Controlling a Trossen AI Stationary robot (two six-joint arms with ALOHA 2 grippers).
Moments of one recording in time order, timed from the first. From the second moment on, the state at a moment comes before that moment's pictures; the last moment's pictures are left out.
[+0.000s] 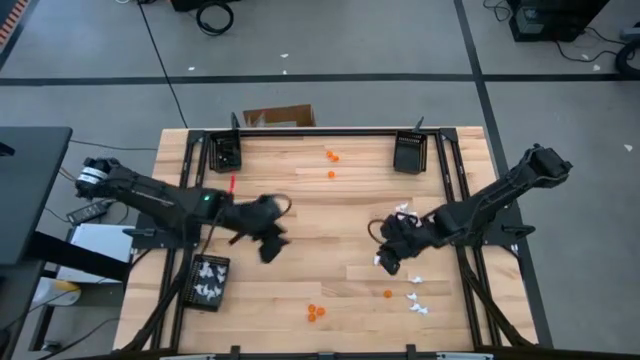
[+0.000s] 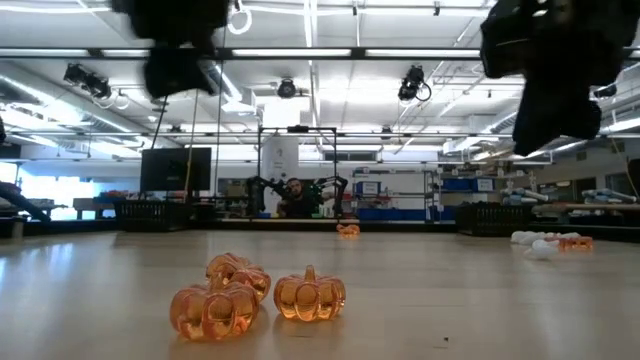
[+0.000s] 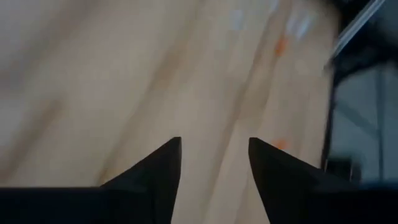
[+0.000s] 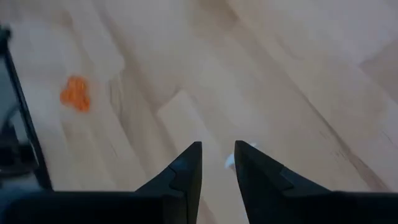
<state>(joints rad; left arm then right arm) -0.23 1.22 0.88 -0.41 -0.09 -0.72 0.43 1.26 0.73 -0.45 0.21 1.07</state>
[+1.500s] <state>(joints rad) -0.18 1.58 0.88 0.24 -0.01 -0.07 0.46 1.57 0.75 -0.38 0.16 0.75</state>
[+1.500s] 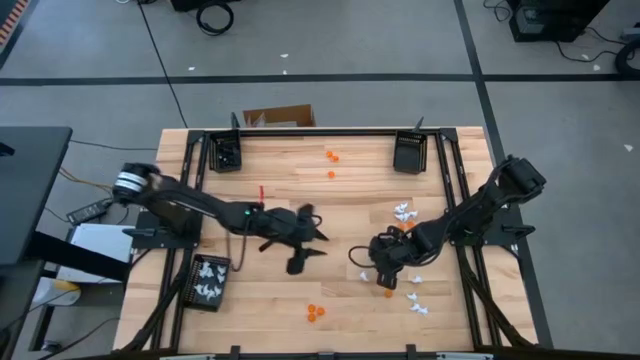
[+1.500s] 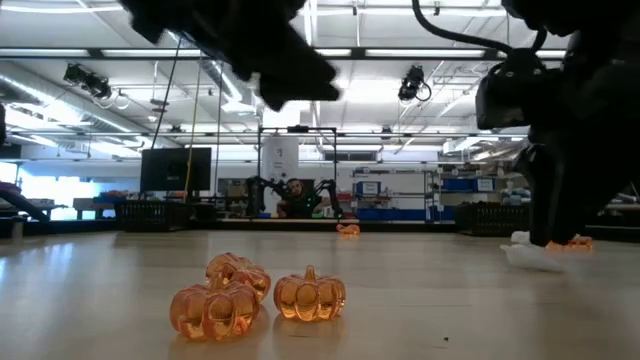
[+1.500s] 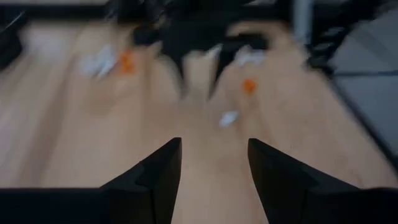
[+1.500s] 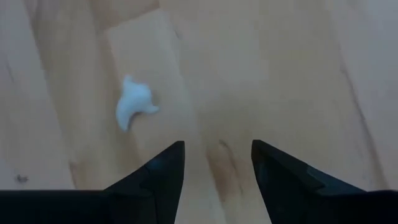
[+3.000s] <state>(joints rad) -0.15 2.36 1.44 0.36 0.37 0.26 0.66 1.22 0.75 -0.70 0.25 1.34</state>
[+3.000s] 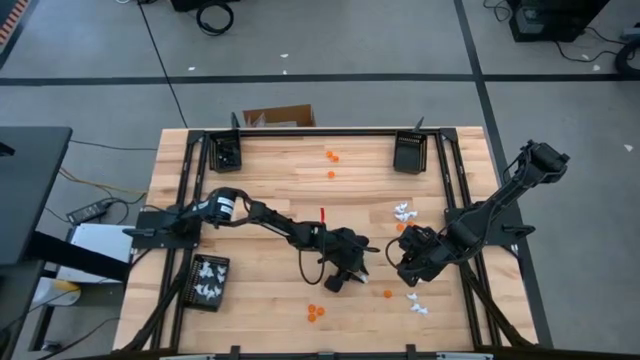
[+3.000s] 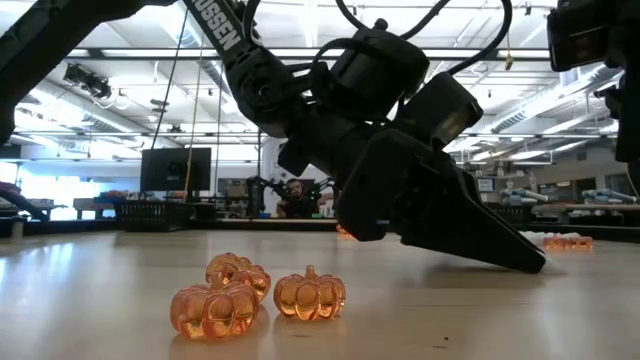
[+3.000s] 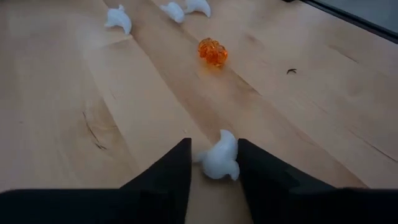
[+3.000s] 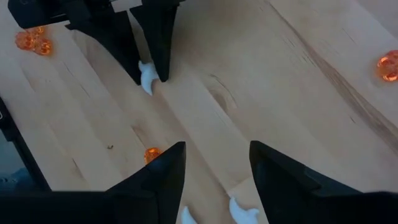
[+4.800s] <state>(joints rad) -0.45 1.32 0.79 -1.18 0.44 -0.86 0.78 1.29 0.75 -0.73 0.05 1.33</state>
